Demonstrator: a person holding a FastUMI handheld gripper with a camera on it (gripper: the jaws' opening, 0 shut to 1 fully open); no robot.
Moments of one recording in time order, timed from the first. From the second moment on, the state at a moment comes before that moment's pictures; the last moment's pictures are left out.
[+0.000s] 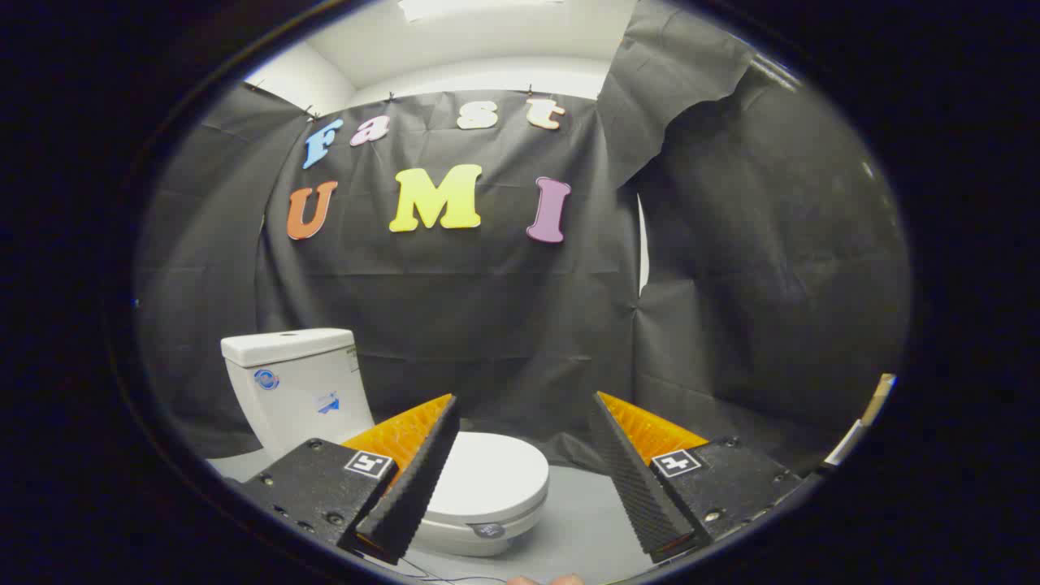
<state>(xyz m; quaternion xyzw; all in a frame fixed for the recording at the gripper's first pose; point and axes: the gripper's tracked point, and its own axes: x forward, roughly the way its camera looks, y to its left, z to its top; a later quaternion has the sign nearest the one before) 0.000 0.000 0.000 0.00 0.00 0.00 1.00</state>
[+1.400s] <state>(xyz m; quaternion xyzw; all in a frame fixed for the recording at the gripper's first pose) 0.008 0.010 -0.066 0.03 0.10 0.00 0.99</state>
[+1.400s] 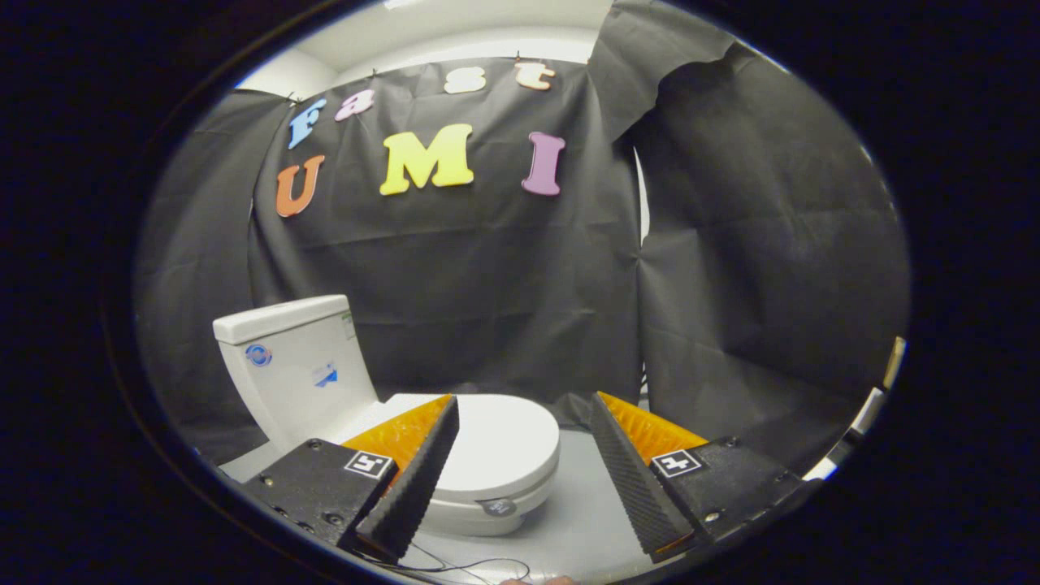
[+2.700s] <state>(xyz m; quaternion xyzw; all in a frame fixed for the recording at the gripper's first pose) 0.040 0.044 -0.266 0.38 0.38 -0.01 0.85</state>
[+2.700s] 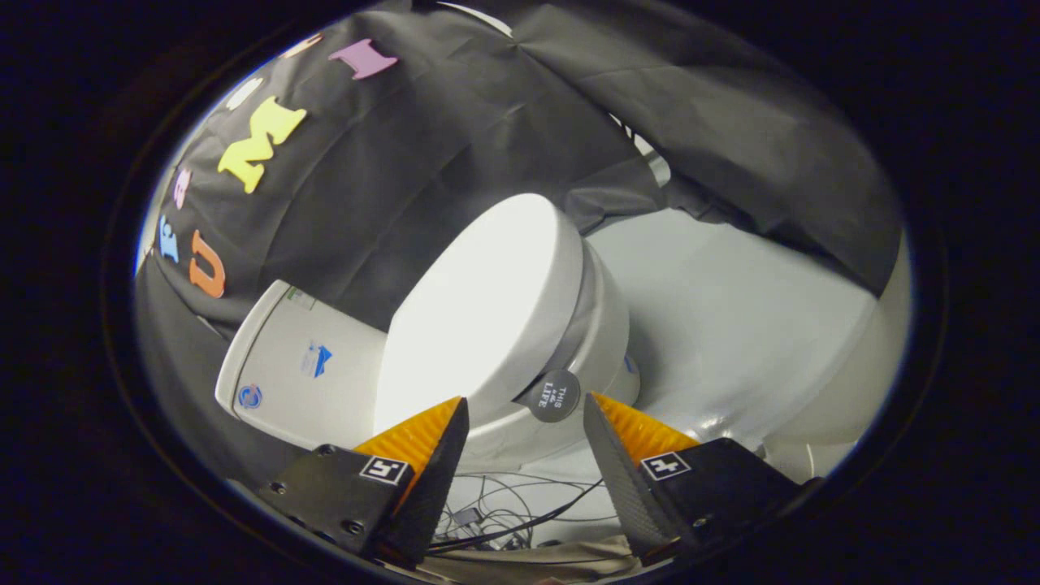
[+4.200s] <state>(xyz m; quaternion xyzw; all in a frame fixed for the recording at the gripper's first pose) 0.067 0.046 -0.292 0.55 0.43 -0.05 0.71</state>
